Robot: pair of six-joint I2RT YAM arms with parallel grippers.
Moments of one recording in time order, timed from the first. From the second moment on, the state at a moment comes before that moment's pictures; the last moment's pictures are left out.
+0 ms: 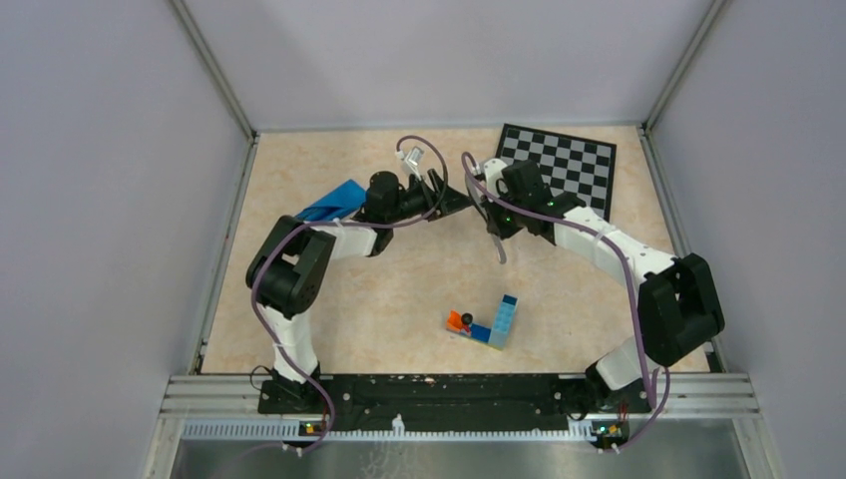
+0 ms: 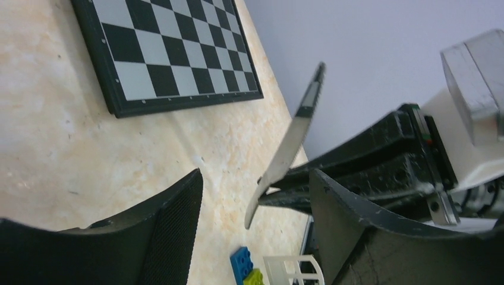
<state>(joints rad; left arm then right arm) -0.48 1.89 0.99 0.81 0.64 -0.98 0.53 1.53 1.14 -0.42 -0.08 -0.10</state>
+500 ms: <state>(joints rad) -0.52 1.99 1.09 0.84 0.57 -1.03 0.55 1.53 1.14 -0.41 -0.08 -0.10</state>
